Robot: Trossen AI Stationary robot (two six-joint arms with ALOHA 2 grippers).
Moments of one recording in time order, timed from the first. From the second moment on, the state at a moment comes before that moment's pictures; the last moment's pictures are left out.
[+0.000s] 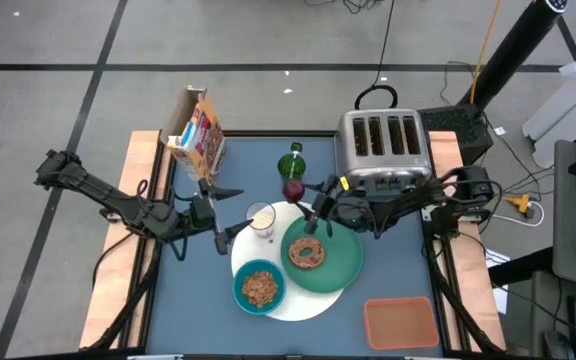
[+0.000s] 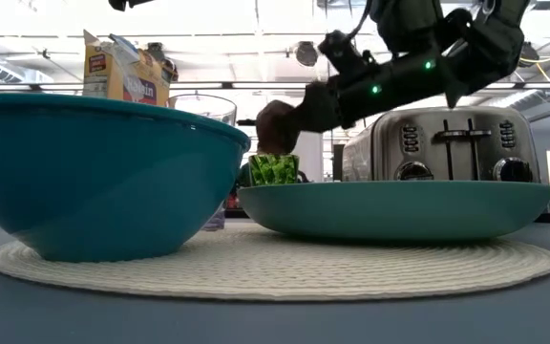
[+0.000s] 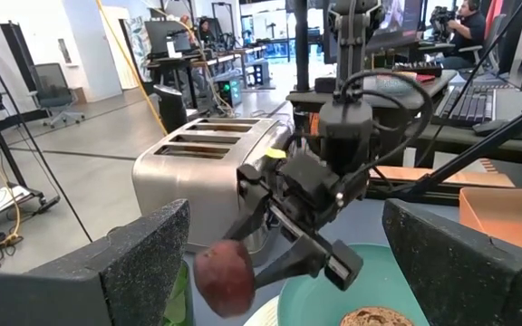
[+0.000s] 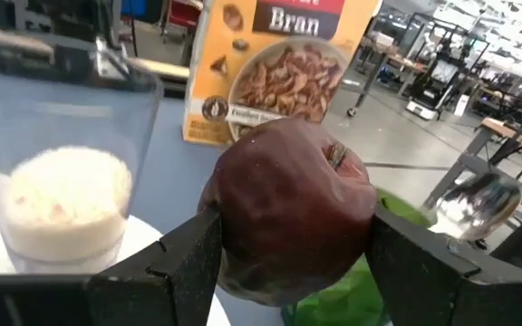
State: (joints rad) left arm -0.44 1.00 0.68 0.29 -0.76 0.05; right arm 0.05 1.71 0.63 0.90 0.57 -0.22
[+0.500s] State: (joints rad) left arm -0.44 1.00 0.68 0.29 -0.76 0.04; right arm 0.05 1.80 0.63 0.90 0.57 -0.22
